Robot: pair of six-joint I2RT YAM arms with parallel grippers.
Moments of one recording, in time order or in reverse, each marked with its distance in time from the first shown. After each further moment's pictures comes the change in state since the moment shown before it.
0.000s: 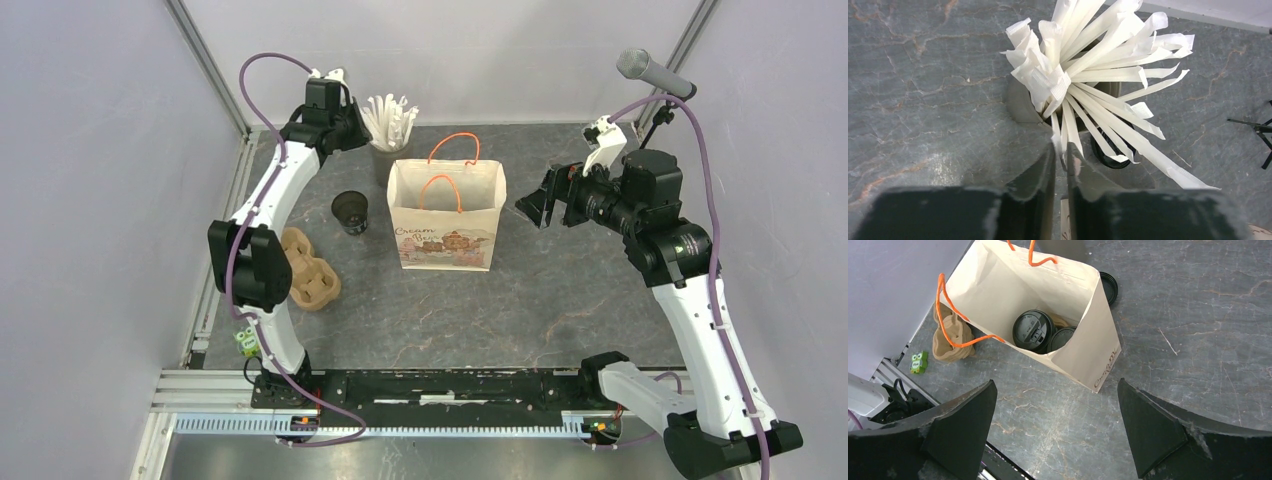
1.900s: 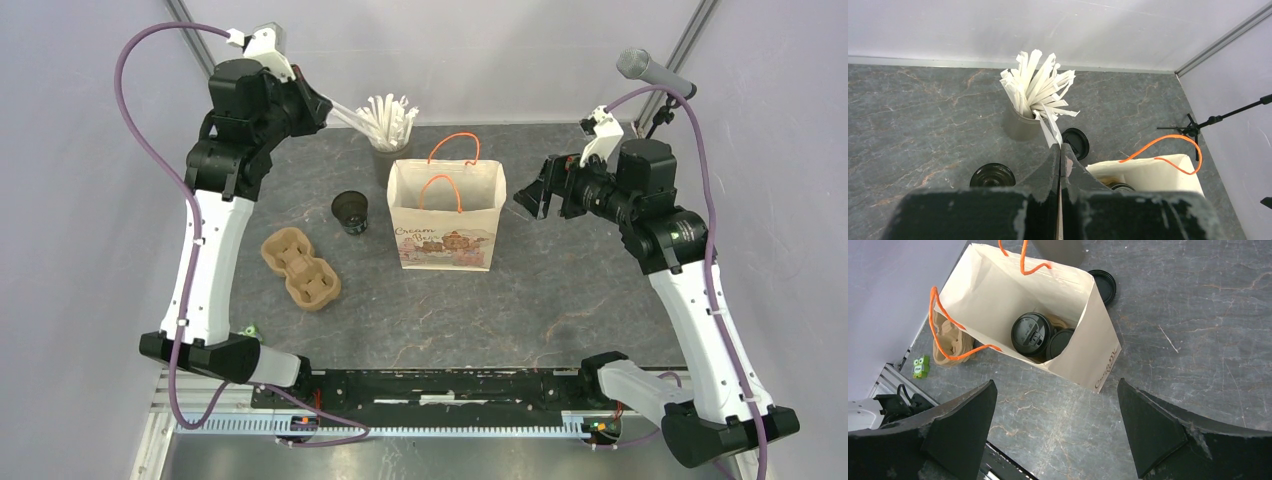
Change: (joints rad) left arm 0.000 -0.449 0.124 -0.228 0.003 0.067; right arm 0.000 0.062 0.049 -0.023 0.015 0.024
